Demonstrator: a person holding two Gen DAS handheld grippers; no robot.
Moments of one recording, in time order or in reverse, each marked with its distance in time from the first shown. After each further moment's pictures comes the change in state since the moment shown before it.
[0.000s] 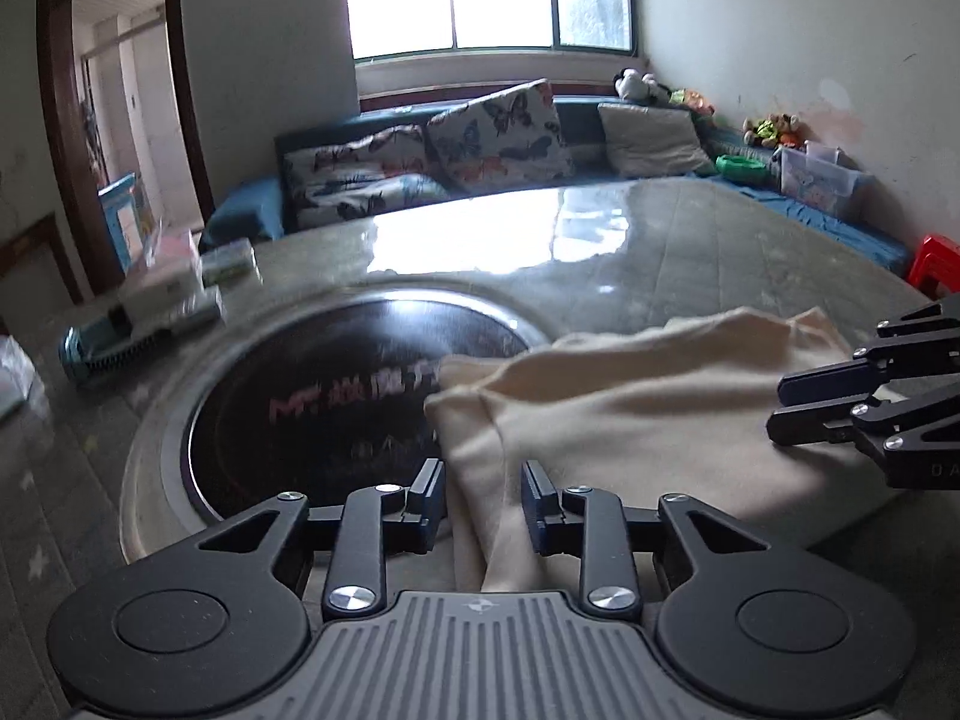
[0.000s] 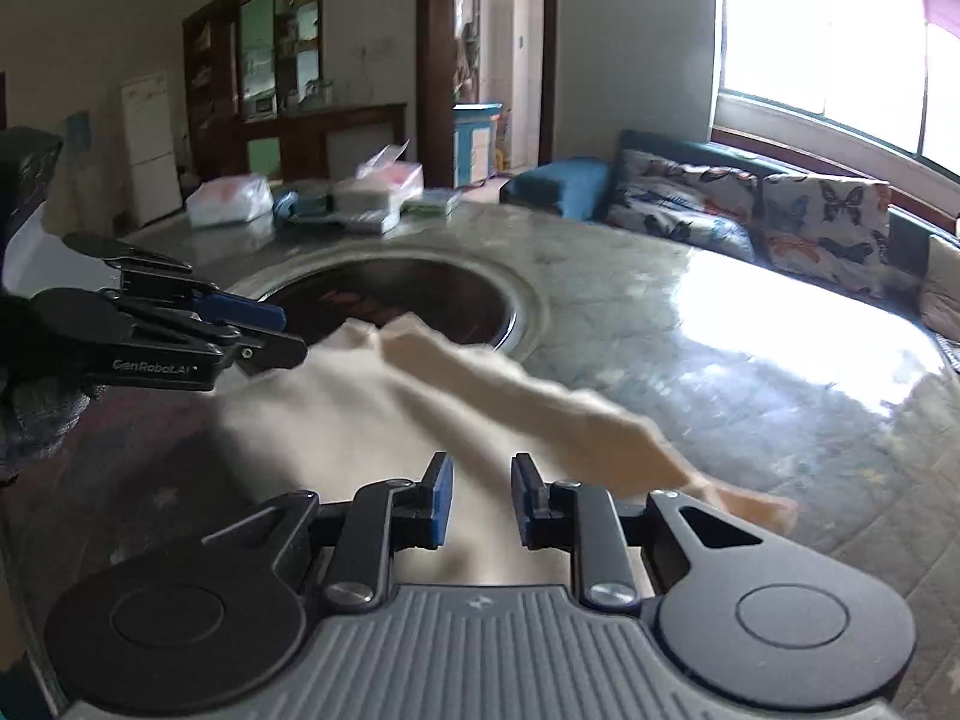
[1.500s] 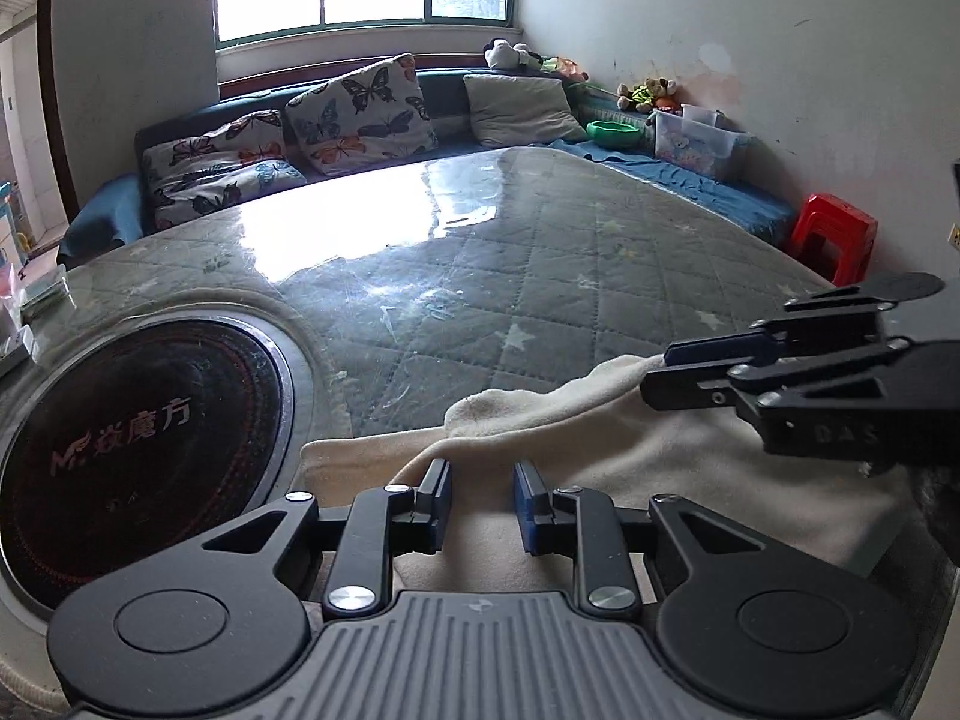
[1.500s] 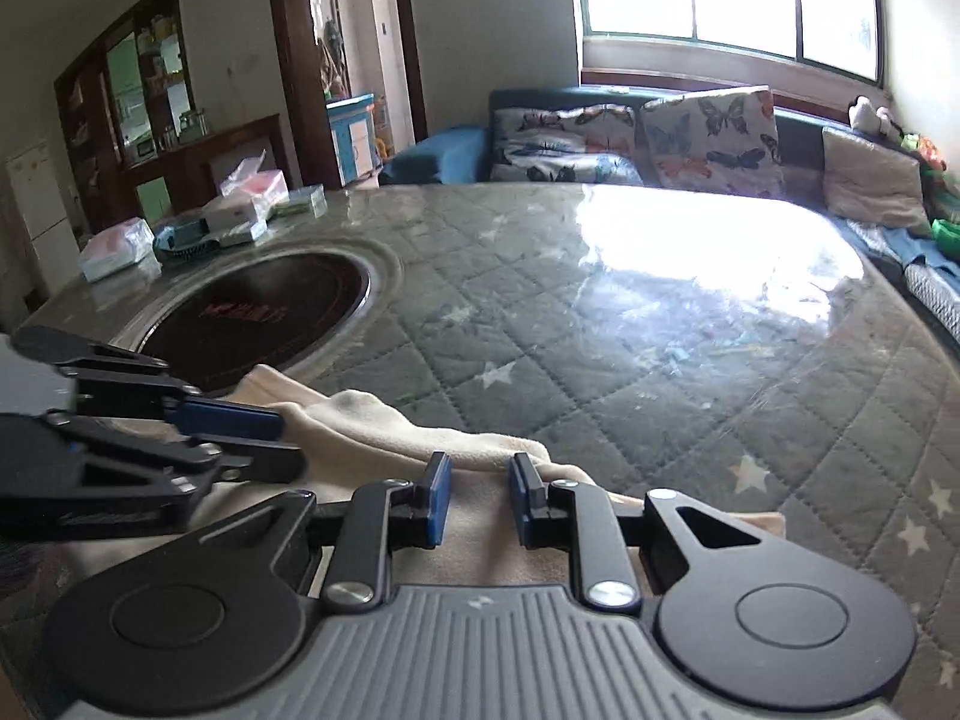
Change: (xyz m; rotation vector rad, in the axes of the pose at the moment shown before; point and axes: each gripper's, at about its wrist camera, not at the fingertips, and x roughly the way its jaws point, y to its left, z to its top) left arm 0.033 -0.076 0.028 0.092 0.042 -0.246; right arm -0.025 -0.042 -0.022 0.223 -0.007 -0.146
